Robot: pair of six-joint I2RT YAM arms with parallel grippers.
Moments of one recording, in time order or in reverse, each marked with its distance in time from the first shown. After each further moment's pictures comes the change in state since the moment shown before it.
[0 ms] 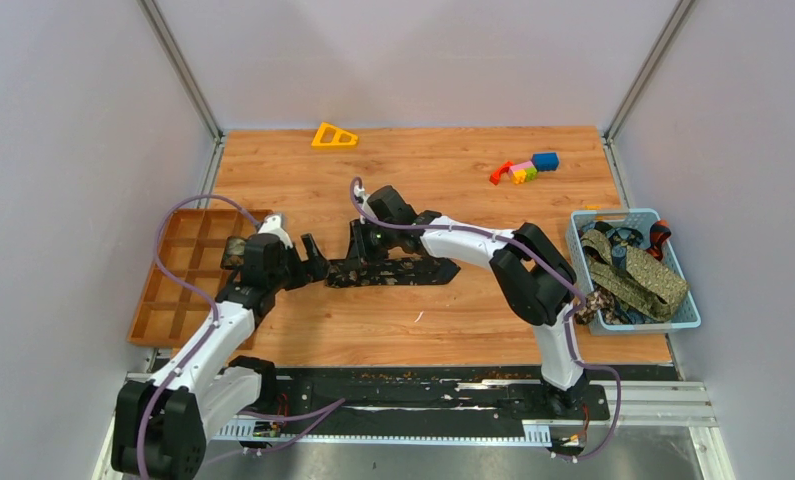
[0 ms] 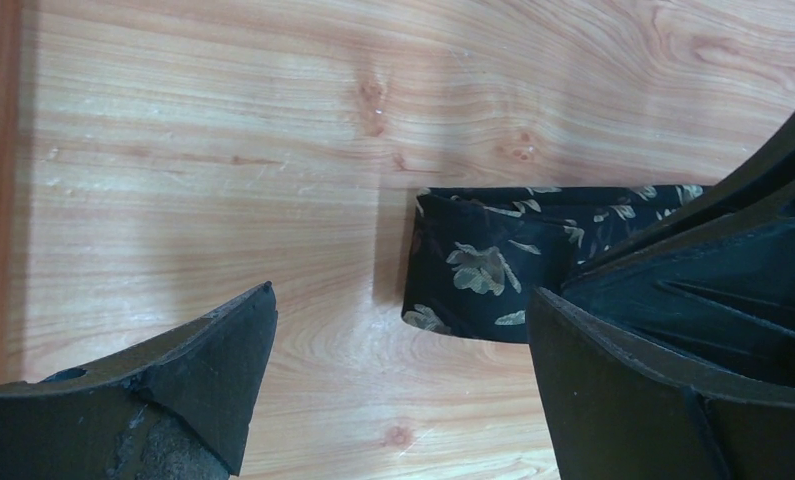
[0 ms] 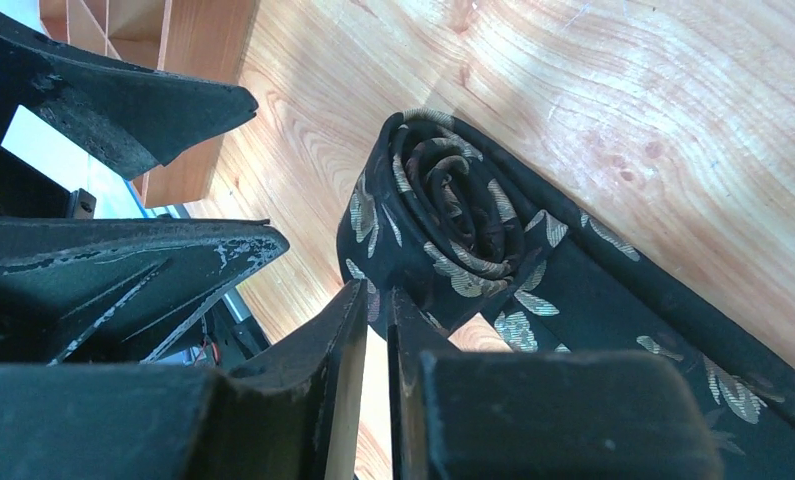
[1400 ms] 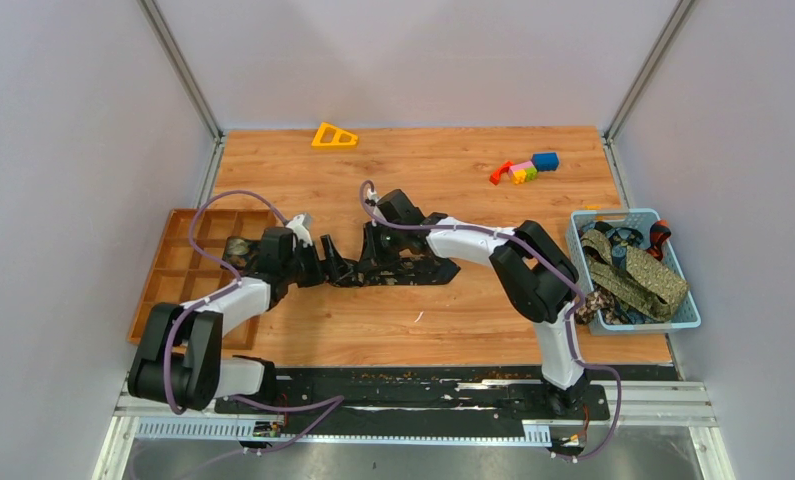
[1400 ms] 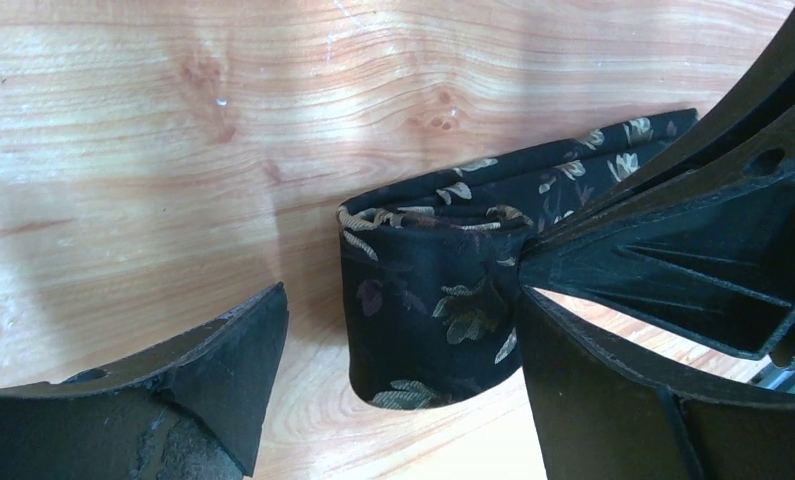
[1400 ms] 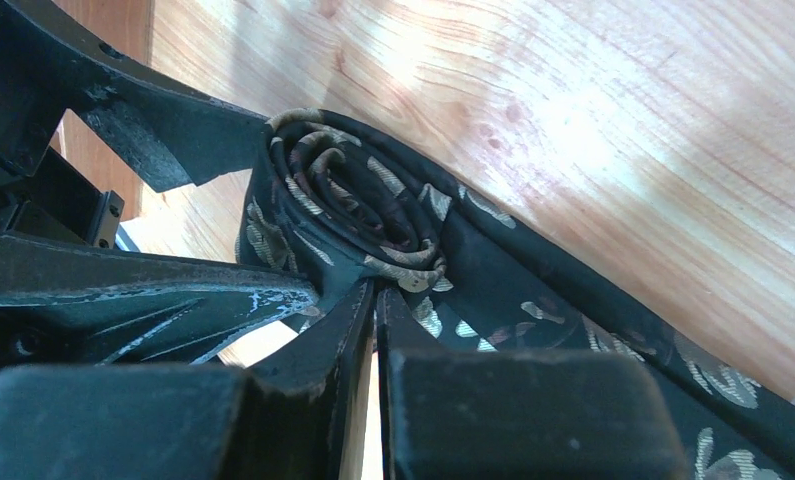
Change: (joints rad) left arm 0.003 0.351 0.000 0.283 0.297 0.001; right arm -0.040 0.003 -0.060 -0.006 0.064 -0.009
